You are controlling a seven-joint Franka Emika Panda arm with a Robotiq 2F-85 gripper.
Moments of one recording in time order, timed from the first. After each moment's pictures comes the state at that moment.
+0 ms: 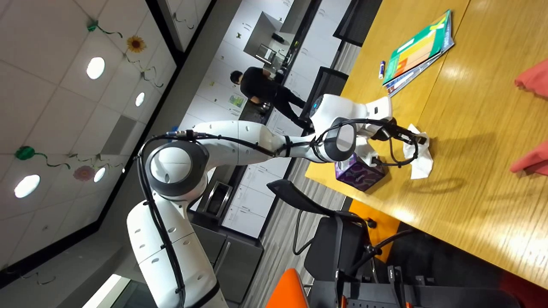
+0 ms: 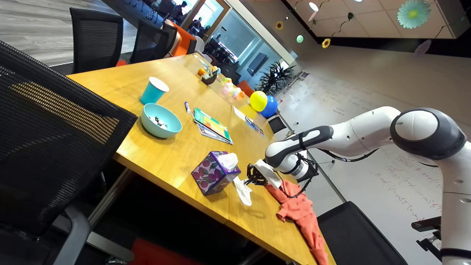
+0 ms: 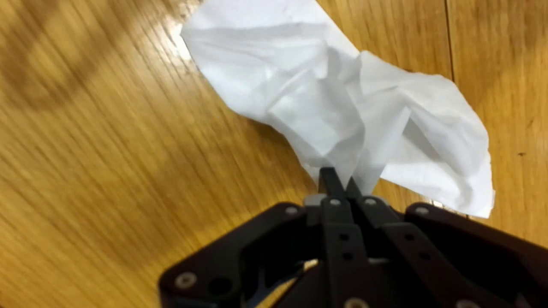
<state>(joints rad) -0.05 0.69 -0.24 -2.07 0.26 2.90 0.47</state>
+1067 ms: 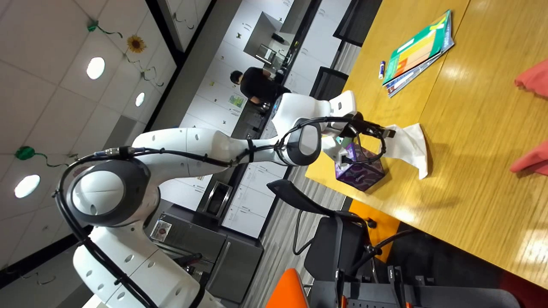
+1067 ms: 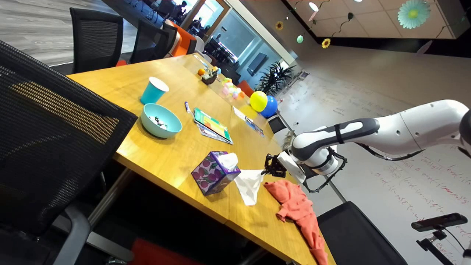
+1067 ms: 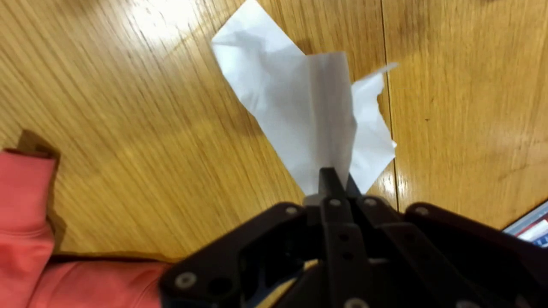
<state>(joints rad) -0.04 0.34 -0.26 -2.33 0.21 2.94 0.39</state>
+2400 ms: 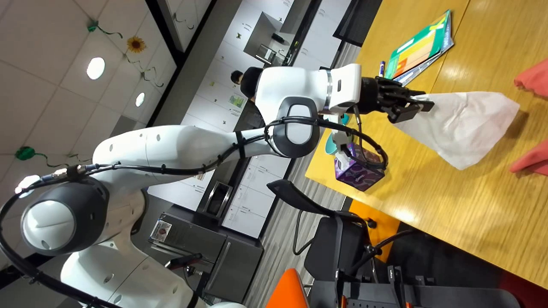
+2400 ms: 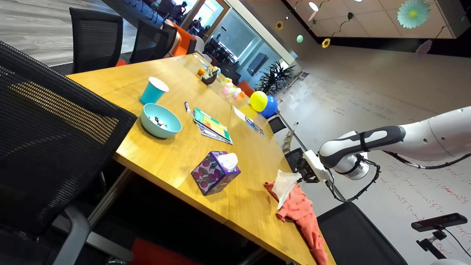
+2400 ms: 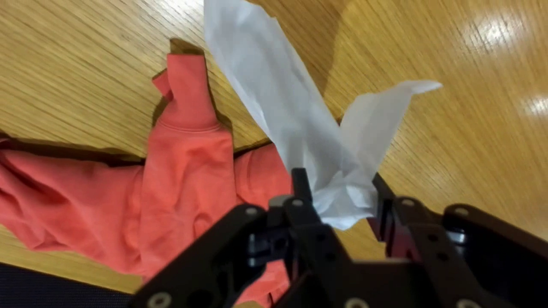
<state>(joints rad) 0.22 0.25 -0.78 -2.37 0.04 2.93 0.81</state>
